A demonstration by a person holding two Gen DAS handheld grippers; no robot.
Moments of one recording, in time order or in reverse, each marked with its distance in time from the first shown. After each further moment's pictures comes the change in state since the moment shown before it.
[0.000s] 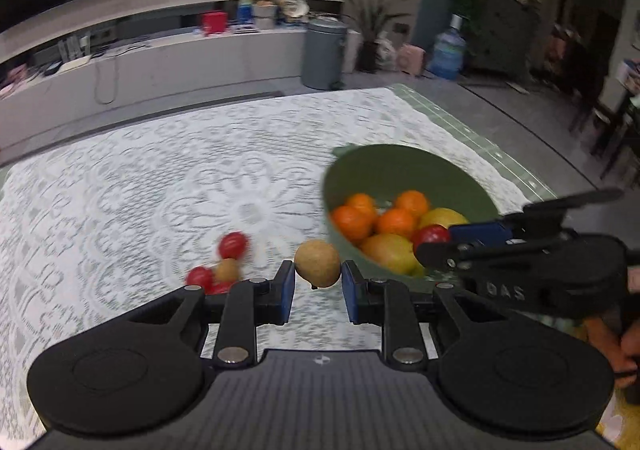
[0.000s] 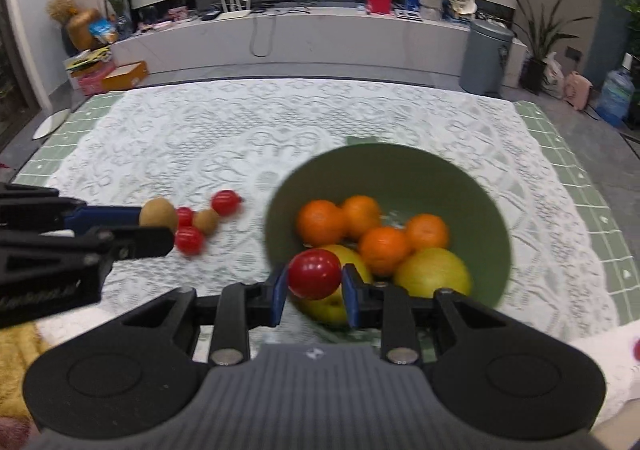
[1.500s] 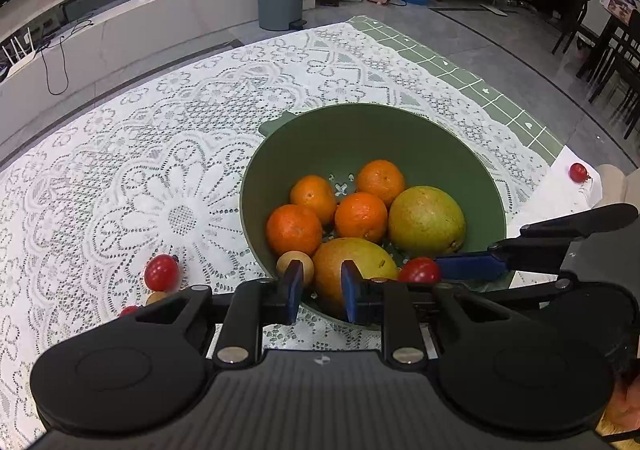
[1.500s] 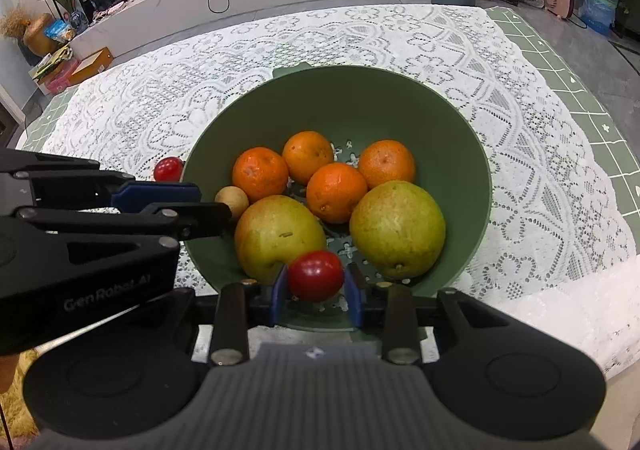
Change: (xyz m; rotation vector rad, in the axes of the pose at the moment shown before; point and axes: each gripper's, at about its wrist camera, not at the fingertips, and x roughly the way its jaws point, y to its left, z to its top) left arm 0.085 -0.036 0.038 0.126 0.205 -0.029; right arm 0.042 -0.044 -0.004 0.177 0.193 0.015
